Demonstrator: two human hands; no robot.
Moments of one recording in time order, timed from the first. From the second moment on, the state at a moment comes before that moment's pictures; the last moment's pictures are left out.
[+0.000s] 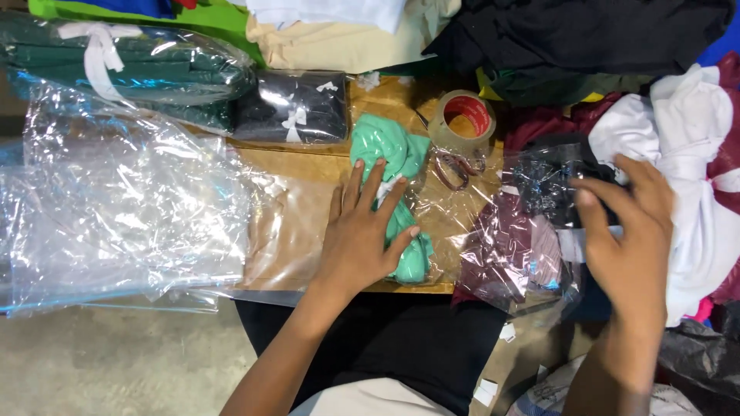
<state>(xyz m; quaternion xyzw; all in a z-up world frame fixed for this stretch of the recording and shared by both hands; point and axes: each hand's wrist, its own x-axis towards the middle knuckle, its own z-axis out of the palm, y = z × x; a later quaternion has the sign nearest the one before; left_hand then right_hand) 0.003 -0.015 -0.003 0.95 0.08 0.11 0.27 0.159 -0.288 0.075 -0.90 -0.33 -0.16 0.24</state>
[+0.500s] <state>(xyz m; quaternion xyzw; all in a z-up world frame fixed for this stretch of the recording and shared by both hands) 0.052 -0.014 -0.009 0.96 0.07 0.15 0.24 0.190 -0.263 0.062 -0.88 -0.29 -0.16 0.35</state>
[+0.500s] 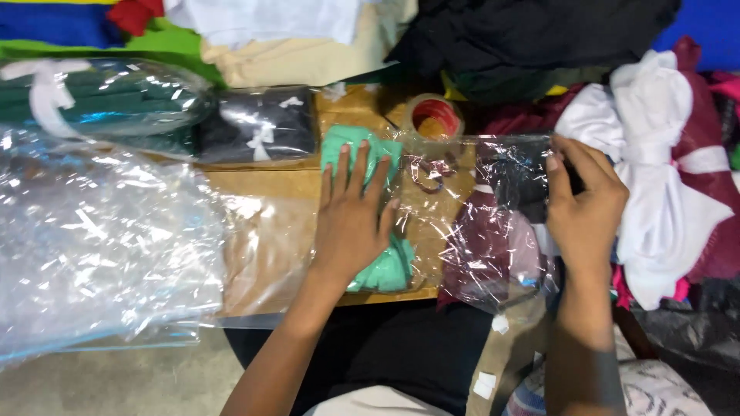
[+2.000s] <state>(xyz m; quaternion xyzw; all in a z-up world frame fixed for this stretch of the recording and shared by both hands) 0.156 0.058 0.005 0.91 -0.01 0.03 0.42 0.040 -0.372 0.021 -0.80 -0.12 0.09 0.58</state>
